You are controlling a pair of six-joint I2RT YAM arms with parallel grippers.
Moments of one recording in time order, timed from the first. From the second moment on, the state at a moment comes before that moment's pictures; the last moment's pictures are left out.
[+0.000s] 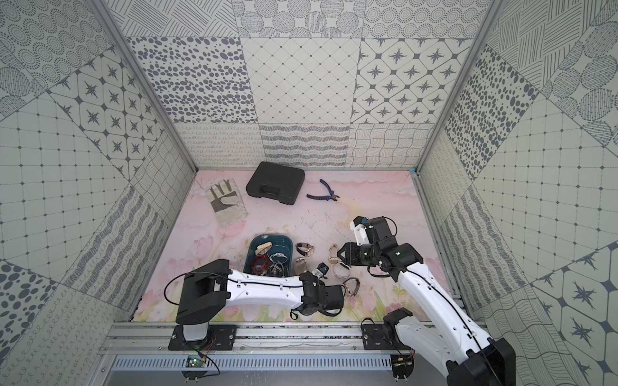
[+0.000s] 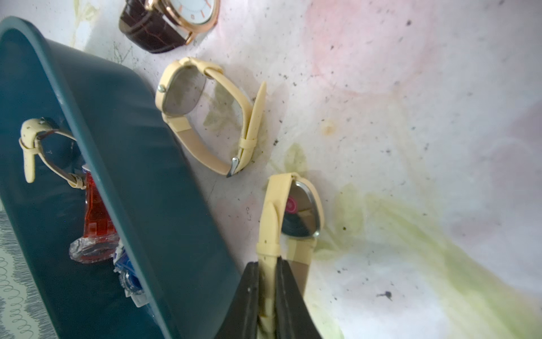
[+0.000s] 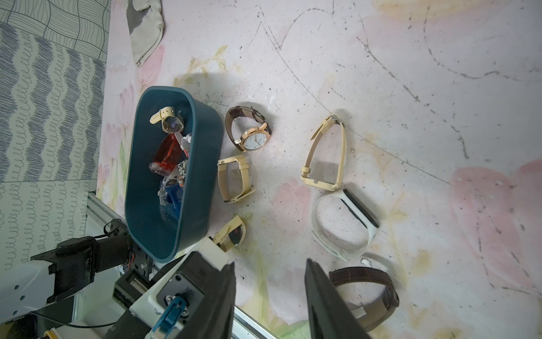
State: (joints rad) left arm -1.44 1.93 1.32 -1.06 -0.50 -0.78; right arm 0.41 0.95 0.79 -0.76 -0.36 0.43
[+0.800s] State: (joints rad) left arm -1.19 1.32 0.92 -0.74 -0.29 -0.76; right arm 0.41 0.95 0.78 -0.75 -0.39 0.42
